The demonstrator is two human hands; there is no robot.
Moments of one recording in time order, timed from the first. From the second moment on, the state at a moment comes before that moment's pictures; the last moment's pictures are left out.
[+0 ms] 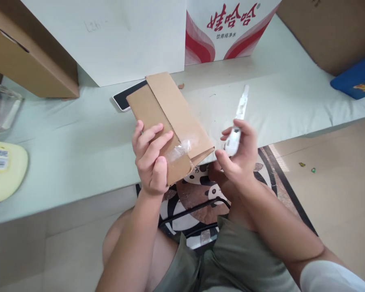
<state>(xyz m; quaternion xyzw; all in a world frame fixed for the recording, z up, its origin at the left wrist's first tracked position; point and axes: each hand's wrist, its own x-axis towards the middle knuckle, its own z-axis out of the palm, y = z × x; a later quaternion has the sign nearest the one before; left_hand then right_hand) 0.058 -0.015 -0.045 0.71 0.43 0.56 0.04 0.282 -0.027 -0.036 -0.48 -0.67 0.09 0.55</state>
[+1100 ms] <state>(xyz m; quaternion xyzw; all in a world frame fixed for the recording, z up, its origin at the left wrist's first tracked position) 0.076 -0.022 -0.035 0.70 0.45 0.55 0.06 0.250 -0.086 0.009 -0.35 -0.77 0.11 0.53</state>
